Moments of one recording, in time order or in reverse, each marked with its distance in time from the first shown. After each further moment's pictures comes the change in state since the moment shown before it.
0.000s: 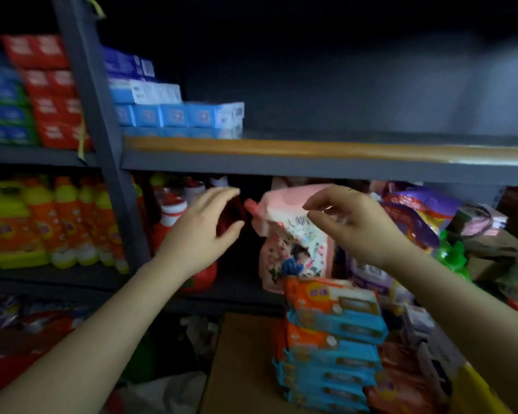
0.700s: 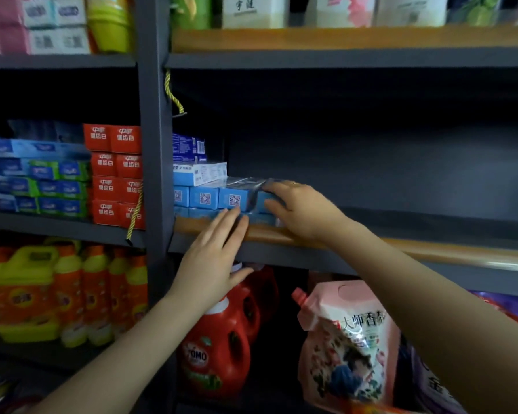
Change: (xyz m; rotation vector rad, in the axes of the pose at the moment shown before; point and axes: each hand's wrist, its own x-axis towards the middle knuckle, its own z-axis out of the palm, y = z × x) left_hand 0.063 -0.087 -0.025 0.437 0.032 0.057; right_hand 0.207 -0.046 0.063 -0.344 -0.047 -0.151
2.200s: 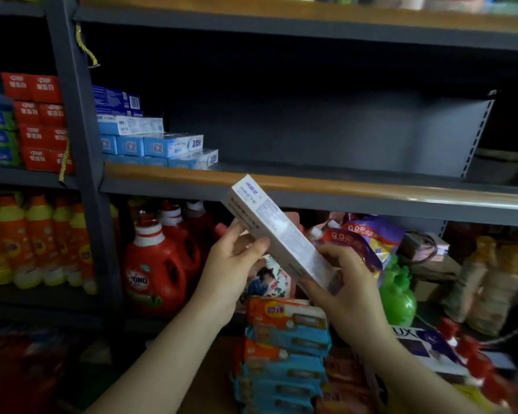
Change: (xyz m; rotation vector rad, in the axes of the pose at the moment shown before) left_hand -0.051 0.208 -0.038 -1.696 -0.057 -0.621; right_hand -0.297 0.023 -0.046 0.400 0.332 0.378
